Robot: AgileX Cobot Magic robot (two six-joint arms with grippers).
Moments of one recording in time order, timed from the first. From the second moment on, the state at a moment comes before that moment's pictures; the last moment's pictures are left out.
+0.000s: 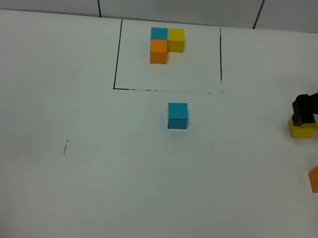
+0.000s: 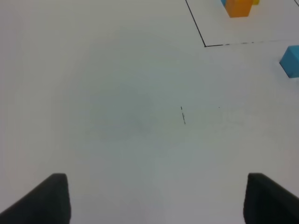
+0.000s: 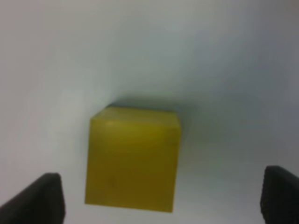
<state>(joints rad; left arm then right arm) 0.01 0.00 -0.50 -0.11 1.04 0.08 -0.04 1.93 -1.20 0.12 0.67 -0.24</state>
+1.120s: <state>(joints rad) 0.01 0.00 -0.50 -0.11 1.04 0.08 0.02 2.04 -1.21 0.14 0.60 -0.26</state>
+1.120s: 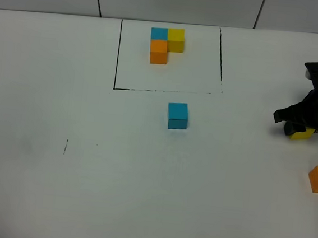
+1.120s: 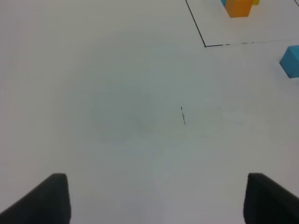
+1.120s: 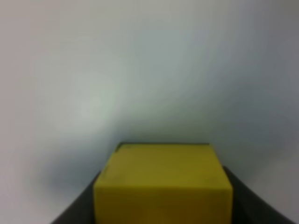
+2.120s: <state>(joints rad) 0.01 0.00 -0.50 -0.11 1.04 0.08 0.45 2.26 -1.66 -0.02 0.96 -1.09</state>
